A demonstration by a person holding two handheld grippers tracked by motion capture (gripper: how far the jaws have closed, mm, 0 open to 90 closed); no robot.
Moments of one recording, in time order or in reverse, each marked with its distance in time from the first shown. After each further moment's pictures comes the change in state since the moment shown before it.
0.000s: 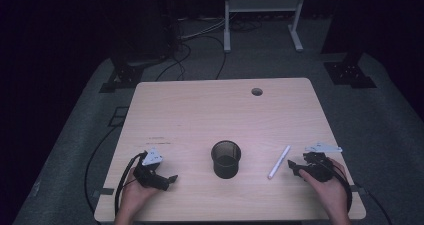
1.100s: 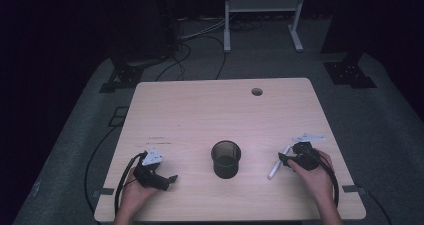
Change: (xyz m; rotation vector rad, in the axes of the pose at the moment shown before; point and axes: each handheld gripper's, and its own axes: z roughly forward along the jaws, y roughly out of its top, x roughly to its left) left arm 0.000 0.000 0.000 0.000 -0.001 0.001; right arm 0.008 0.025 0.034 0.045 0.005 -0.013
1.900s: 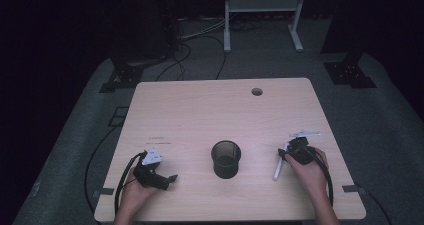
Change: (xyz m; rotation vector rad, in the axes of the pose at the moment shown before) left arm 0.001 0.000 0.000 0.002 0.004 -0.002; right arm -0.003 0.009 0.019 0.032 -0.016 0.061
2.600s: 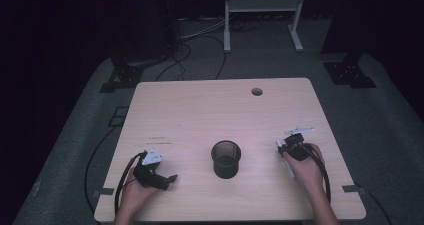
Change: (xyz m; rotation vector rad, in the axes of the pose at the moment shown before) left arm 0.000 0.000 0.000 0.000 0.000 0.000; right arm 0.006 0.012 0.006 0.045 -0.005 -0.050
